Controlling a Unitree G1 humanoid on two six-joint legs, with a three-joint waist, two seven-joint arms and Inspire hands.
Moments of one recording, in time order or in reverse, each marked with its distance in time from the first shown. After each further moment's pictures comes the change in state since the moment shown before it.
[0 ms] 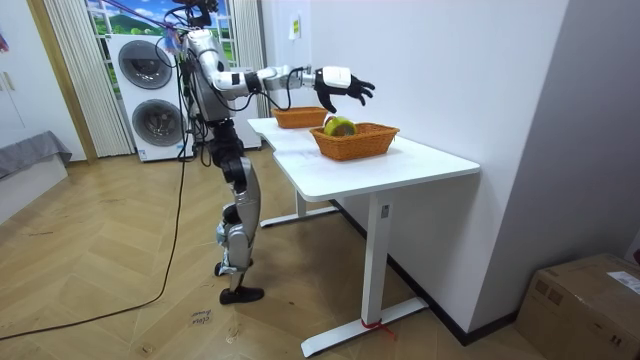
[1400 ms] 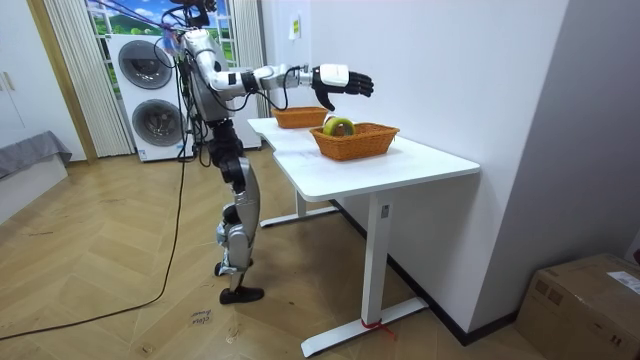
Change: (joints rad) left arm -0.021 0.001 -0.001 -0.002 -0.020 -0.006 -0.004; right arm -0.042 0.000 0.014 0.000 0.035 -0.007 -0.004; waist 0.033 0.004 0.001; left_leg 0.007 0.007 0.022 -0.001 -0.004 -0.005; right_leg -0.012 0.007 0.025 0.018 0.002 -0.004
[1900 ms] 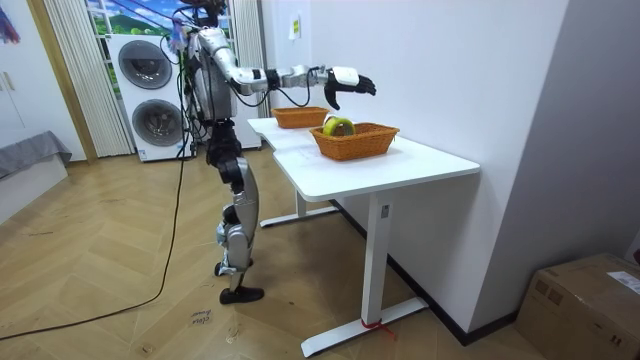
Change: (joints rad) left arm -0.040 0.046 -0.061 0.034 -0.001 0.005 0.016; right arm -0.138 -0.010 0.157 0.077 0.052 -0.014 -0.079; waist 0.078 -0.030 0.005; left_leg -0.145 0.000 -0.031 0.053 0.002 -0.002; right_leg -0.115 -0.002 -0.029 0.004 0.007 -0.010
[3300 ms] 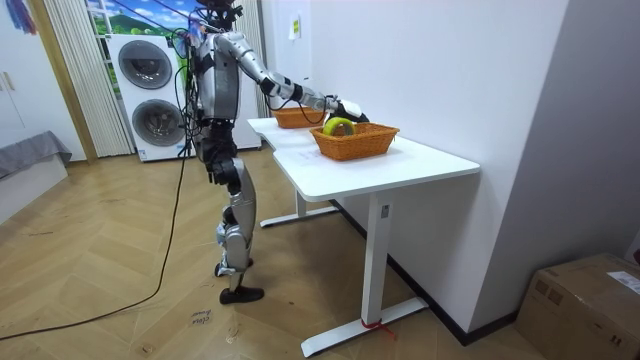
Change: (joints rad) left arm -0.140 0.046 -0.107 0.106 -0.092 -0.026 0.040; right arm -0.178 0.000 0.312 0.329 0.057 -0.050 -0.189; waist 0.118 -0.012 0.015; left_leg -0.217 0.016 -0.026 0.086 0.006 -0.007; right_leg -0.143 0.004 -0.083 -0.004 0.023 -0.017
